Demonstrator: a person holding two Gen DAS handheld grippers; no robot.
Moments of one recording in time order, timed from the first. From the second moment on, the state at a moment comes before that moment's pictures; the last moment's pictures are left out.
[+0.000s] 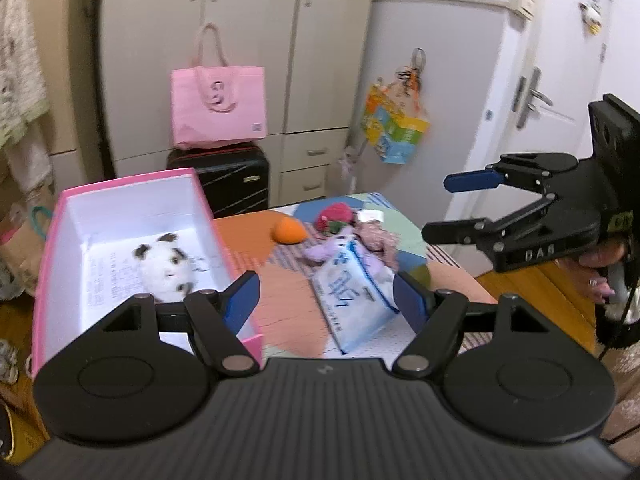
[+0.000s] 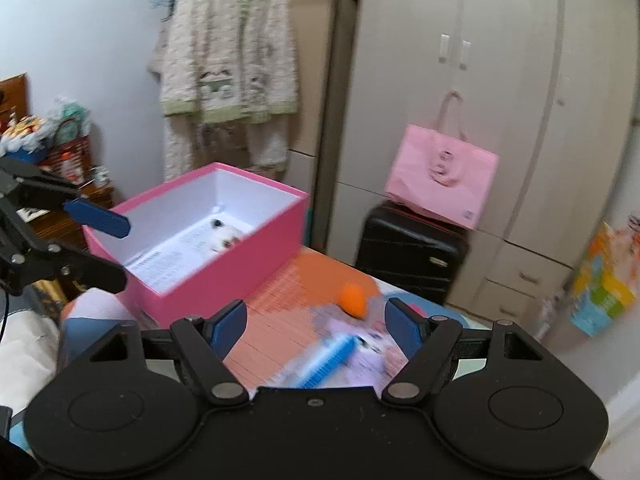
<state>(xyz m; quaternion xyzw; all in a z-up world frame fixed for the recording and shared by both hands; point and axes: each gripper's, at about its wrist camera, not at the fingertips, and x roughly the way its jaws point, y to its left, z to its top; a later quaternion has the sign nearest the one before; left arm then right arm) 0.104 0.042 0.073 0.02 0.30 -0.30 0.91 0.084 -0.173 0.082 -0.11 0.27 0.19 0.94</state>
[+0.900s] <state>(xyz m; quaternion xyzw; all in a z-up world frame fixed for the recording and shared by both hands) 0.122 -0.052 -0.010 0.05 0.30 -0.32 0.90 0.080 -0.219 -0.033 -0.13 0.31 0.19 0.92</state>
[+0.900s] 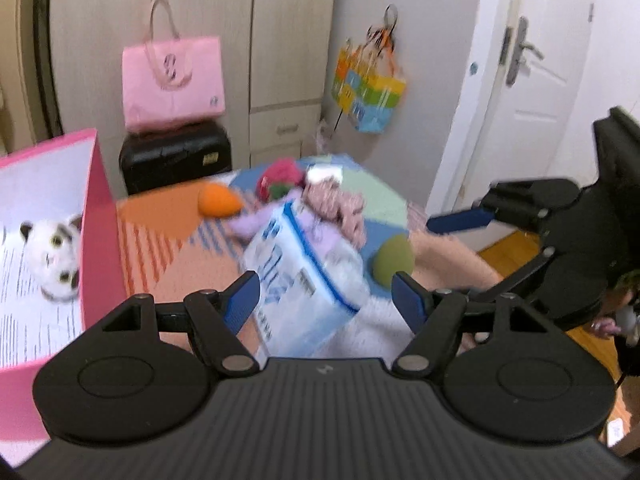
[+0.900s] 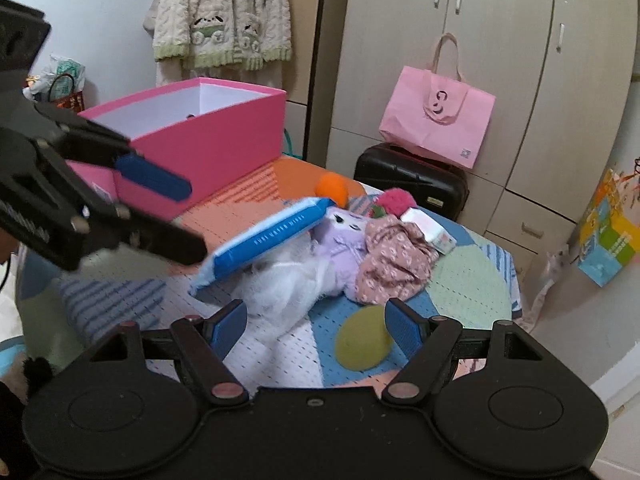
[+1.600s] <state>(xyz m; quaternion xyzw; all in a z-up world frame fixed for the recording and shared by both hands) 0.137 -0.124 -0.051 0.14 0.28 -0.28 0.91 0.093 -0.256 -0.080 -0.09 0.29 0.19 0.93</state>
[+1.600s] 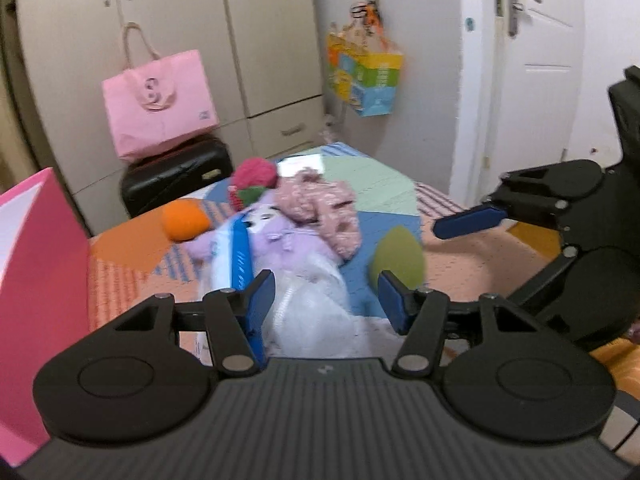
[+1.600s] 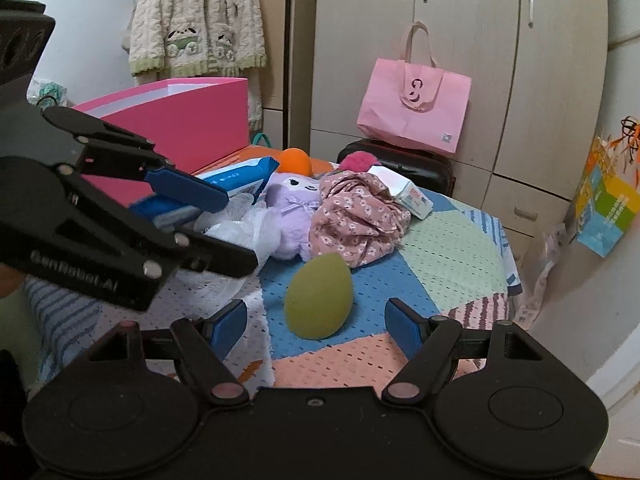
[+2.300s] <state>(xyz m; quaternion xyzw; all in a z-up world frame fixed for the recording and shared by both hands) 0.157 -0.121 -0.077 0.11 0.32 -0.22 0.91 0.107 -0.251 -0.098 -0.09 0.27 0.20 0.94</state>
